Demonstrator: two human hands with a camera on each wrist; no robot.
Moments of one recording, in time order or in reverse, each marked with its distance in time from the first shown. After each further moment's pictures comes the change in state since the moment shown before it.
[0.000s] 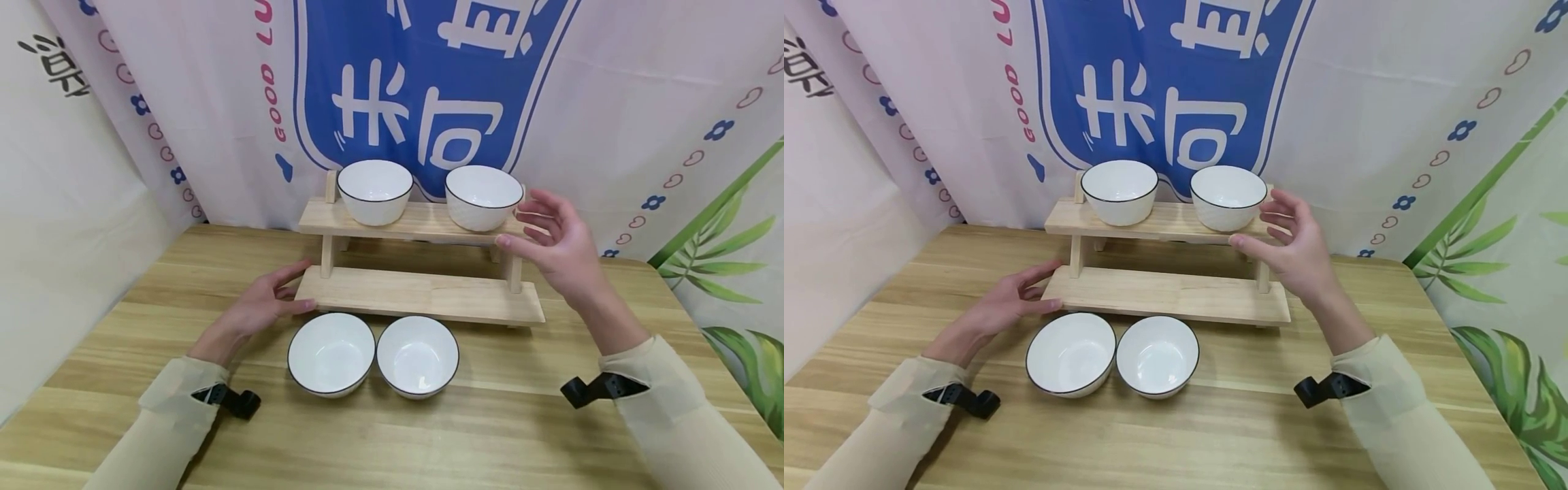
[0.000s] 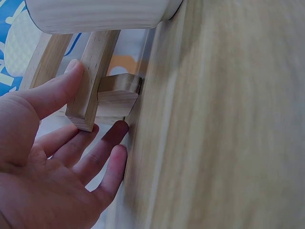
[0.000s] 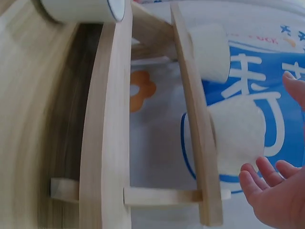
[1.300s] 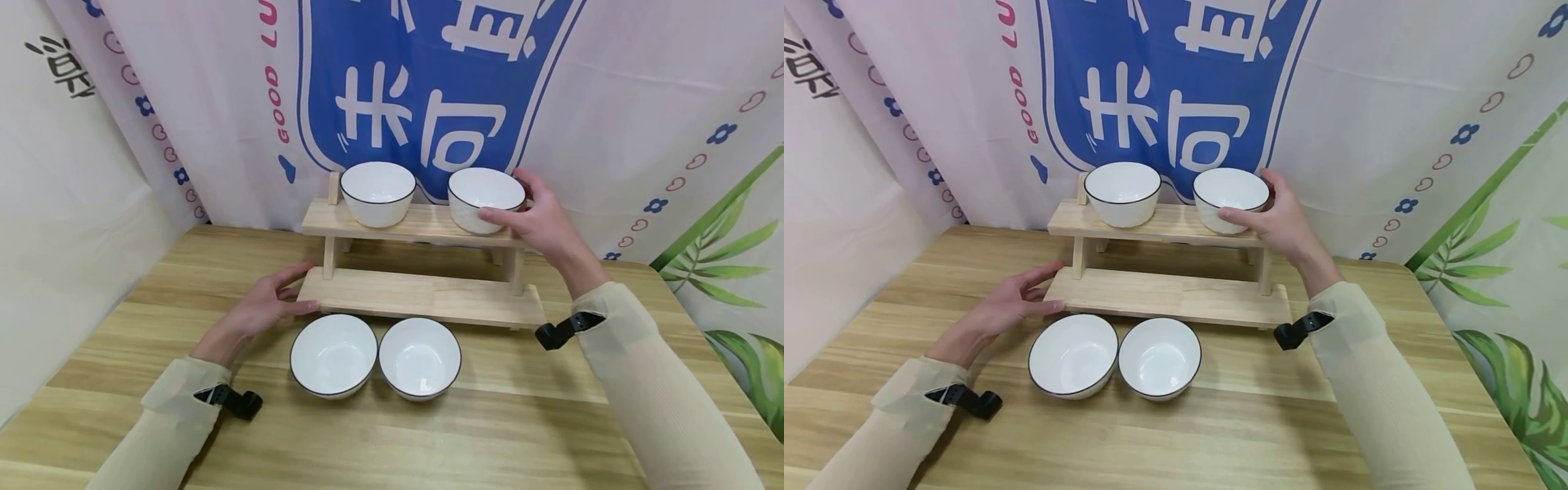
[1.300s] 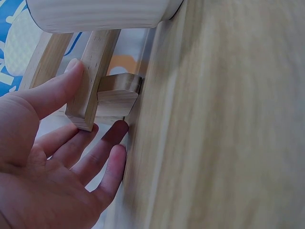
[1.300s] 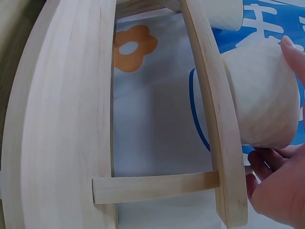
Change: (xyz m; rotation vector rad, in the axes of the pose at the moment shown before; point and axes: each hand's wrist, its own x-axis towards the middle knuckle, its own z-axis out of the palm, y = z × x) left_hand -0.001 0.000 0.000 -0.002 0.001 0.008; right_hand 0.071 0.009 0.005 -0.140 -0.118 0.112
